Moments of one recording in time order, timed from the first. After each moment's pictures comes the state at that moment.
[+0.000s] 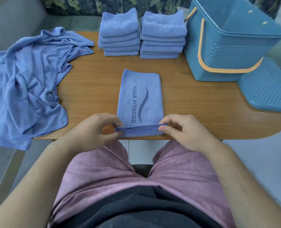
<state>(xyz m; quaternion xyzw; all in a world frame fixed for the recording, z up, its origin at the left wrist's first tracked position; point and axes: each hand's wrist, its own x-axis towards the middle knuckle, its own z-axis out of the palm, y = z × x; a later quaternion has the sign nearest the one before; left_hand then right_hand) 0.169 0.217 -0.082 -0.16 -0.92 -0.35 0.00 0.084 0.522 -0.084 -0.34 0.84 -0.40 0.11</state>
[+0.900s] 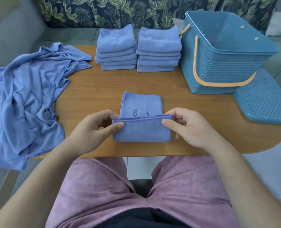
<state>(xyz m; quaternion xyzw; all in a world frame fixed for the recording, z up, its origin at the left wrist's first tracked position) 0.141 0.228 -0.049 -0.03 -0.83 -0.56 0.01 0.053 0.514 -0.042 -0.22 0.80 -0.53 0.17</state>
